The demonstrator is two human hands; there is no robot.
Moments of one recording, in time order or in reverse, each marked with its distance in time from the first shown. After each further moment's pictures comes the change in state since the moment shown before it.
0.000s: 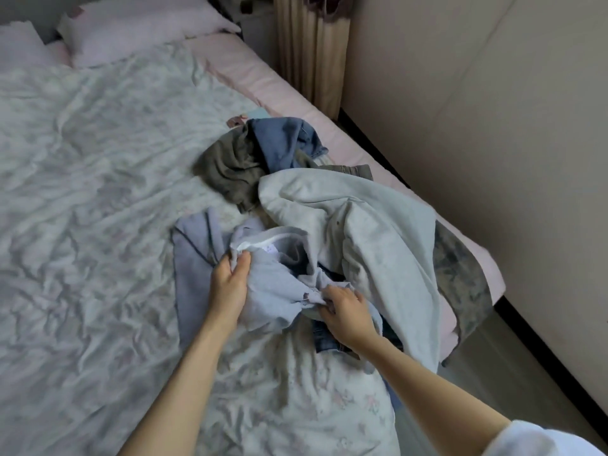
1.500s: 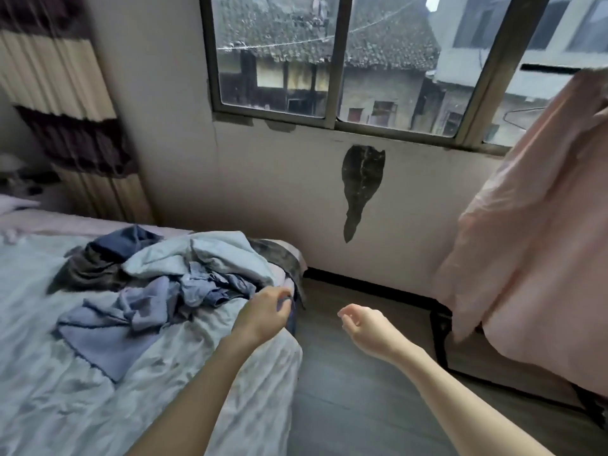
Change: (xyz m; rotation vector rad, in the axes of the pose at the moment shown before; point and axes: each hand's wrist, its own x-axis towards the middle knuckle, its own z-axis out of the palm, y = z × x) left_hand -0.397 0.018 -0.123 0.798 -1.007 0.915; right_hand -0.554 -0.161 0.013 0.145 0.510 0.680
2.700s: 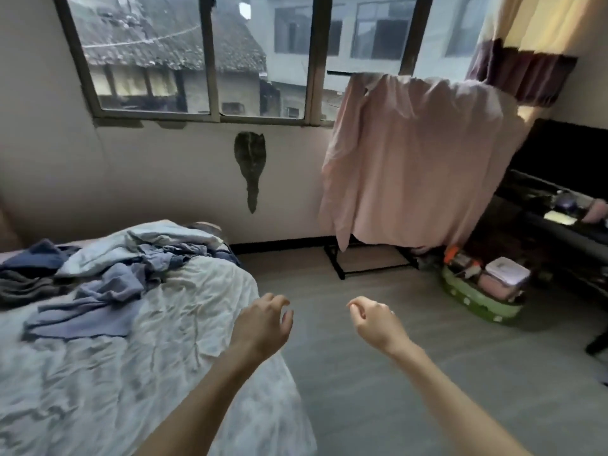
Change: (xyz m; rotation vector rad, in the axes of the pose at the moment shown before) left_hand -0.405 -0.056 -0.114 0.180 -0.169 0.526; right_hand -0.439 -0.170 0.179 0.042 0.484 0.504
